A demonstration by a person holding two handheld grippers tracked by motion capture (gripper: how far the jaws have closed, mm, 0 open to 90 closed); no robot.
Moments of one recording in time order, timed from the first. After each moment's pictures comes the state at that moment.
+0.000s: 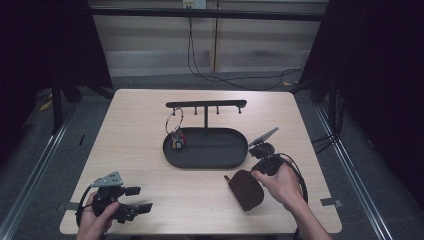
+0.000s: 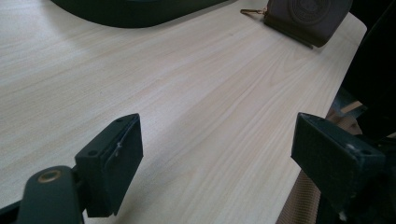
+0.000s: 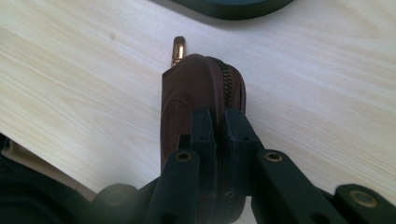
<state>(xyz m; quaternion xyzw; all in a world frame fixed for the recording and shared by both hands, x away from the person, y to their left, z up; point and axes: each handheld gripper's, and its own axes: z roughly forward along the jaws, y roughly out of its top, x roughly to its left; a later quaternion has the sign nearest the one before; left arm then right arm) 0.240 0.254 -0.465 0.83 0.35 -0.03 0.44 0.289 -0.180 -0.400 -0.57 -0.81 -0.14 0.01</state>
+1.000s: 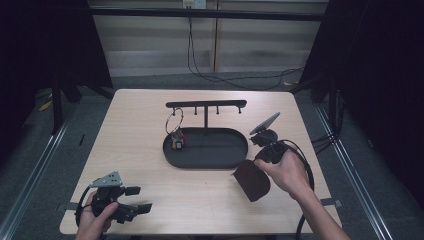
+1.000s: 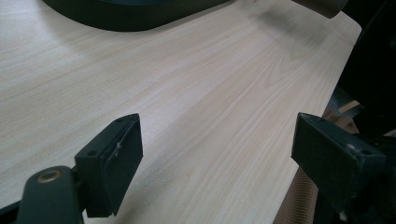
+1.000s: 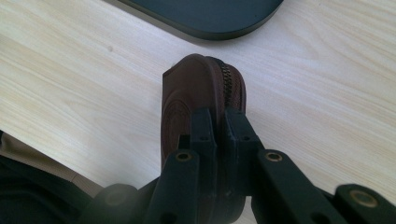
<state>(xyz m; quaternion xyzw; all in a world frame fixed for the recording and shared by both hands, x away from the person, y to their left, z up) 0.240 0.255 -0.463 0.83 0.34 -0.03 0.45 0.299 -0.180 -0.359 -0.56 -0.82 -0.12 -0.02</state>
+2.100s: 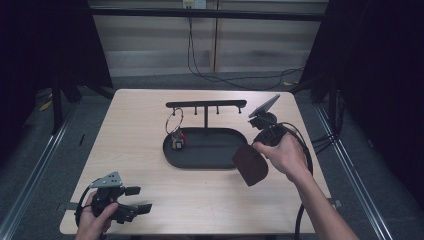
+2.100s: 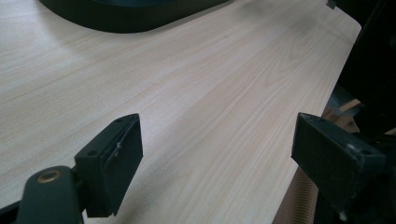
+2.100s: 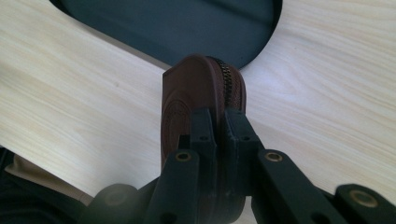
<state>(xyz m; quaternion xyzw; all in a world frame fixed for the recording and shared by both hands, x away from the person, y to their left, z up) 0.239 0.255 -0.462 0.83 0.34 -0.02 0.45 0.327 -0.177 -0.330 -0.56 -0.81 -0.13 -0.03</state>
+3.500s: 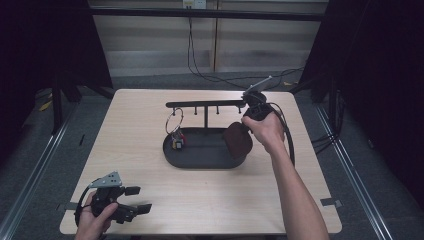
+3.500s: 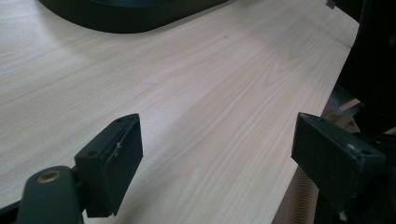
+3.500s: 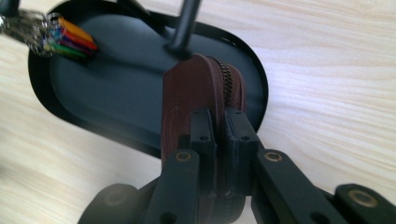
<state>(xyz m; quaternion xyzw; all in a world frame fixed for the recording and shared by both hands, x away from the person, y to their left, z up) 0.239 0.255 -0.461 0.83 0.34 -0.02 0.45 0.411 -0.173 -0.349 -0.63 -0.76 -0.18 -0.02</state>
